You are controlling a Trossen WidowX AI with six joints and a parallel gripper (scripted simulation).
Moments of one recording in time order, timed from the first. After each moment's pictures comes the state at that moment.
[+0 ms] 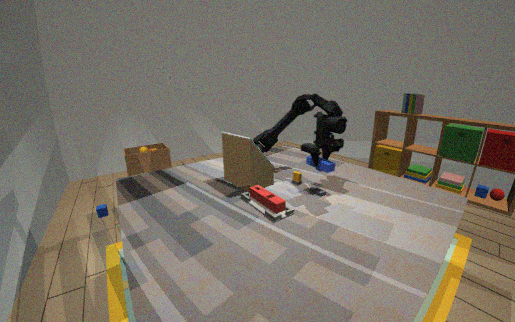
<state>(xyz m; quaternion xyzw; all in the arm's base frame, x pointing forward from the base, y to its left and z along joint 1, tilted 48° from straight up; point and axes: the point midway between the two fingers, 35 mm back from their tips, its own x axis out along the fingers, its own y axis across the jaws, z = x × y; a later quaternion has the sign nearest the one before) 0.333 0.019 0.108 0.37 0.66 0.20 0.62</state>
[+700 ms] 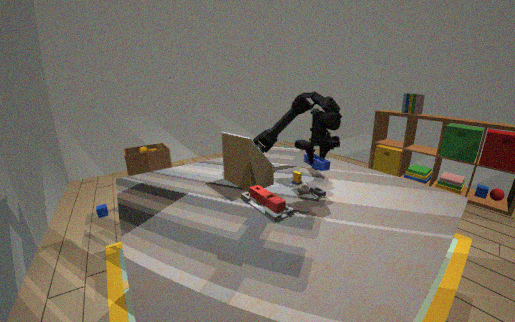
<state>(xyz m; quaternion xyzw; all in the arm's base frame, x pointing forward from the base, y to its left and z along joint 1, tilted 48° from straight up) 0.332 -0.015 0.094 0.42 0.68 0.14 0.59</state>
